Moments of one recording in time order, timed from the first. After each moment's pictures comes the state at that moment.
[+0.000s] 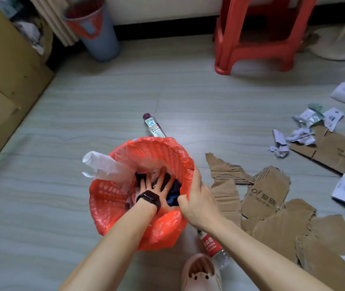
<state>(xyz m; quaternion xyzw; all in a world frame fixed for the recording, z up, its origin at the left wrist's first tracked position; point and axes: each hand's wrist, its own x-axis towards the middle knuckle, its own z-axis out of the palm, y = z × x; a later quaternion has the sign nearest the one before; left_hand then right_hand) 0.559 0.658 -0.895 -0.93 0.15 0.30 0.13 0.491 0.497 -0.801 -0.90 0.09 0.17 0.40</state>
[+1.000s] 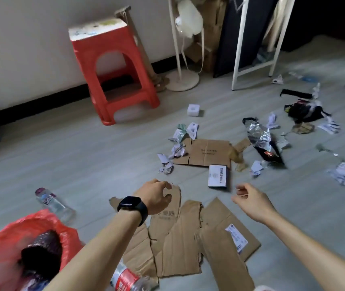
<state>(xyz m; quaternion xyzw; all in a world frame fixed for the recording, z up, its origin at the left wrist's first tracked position) 0.515 0.325 -0.752 -0.89 0.38 0.25 -0.03 0.302 0.102 -0.802 -0.81 0.42 0.03 0.40</state>
